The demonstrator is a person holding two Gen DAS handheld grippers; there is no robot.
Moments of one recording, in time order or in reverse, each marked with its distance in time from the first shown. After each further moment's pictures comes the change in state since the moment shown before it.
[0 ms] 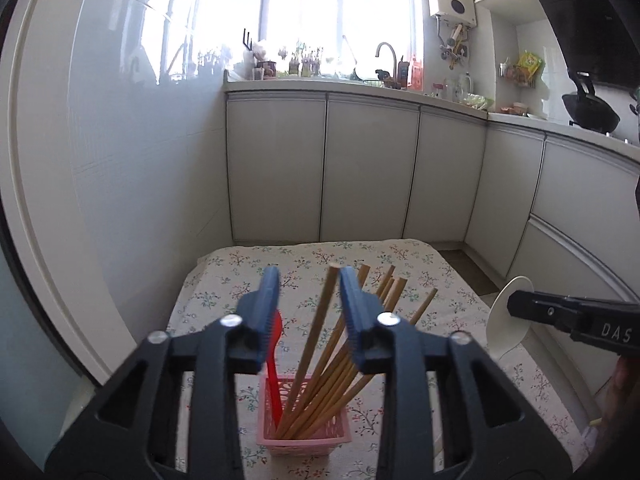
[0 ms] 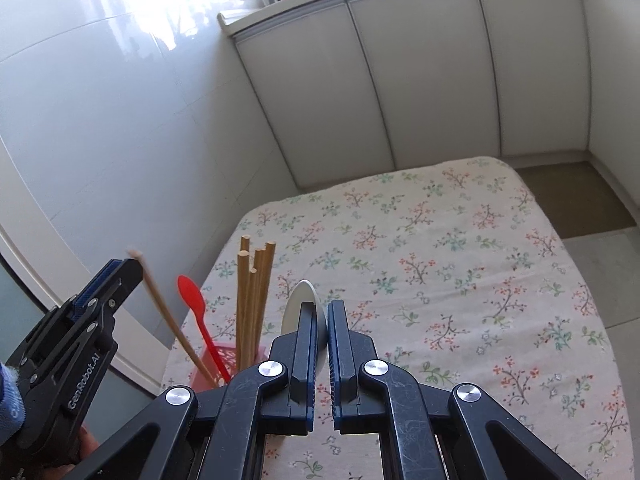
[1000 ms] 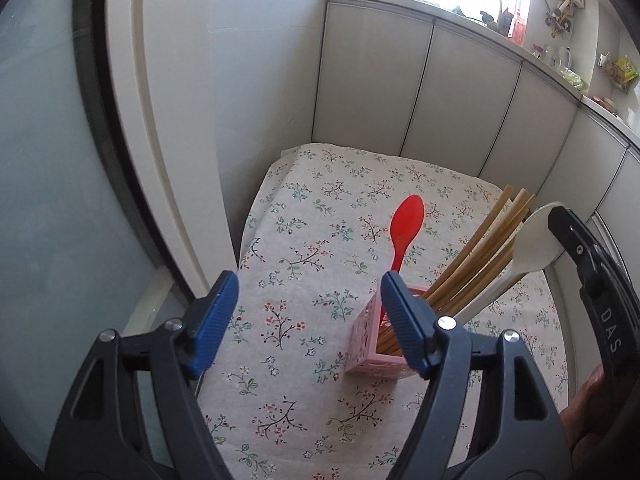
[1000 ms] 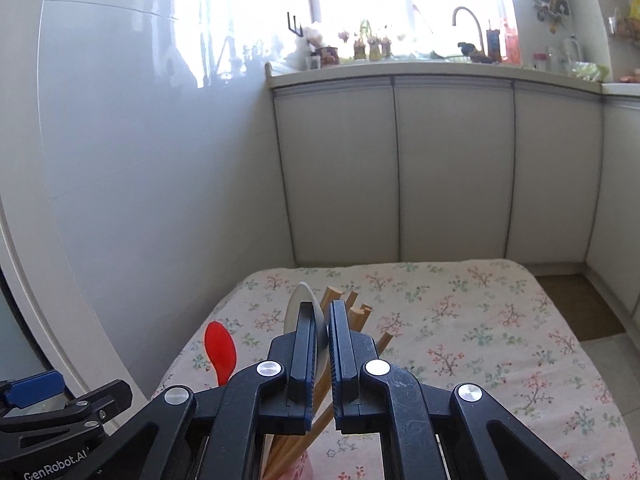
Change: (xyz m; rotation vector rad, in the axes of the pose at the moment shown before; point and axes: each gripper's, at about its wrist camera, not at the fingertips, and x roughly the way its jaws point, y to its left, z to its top) left arm 0.004 0.070 -0.029 -0.188 0.358 0.245; right arm 0.048 0.084 -0.020 -0.204 -0.244 -0.052
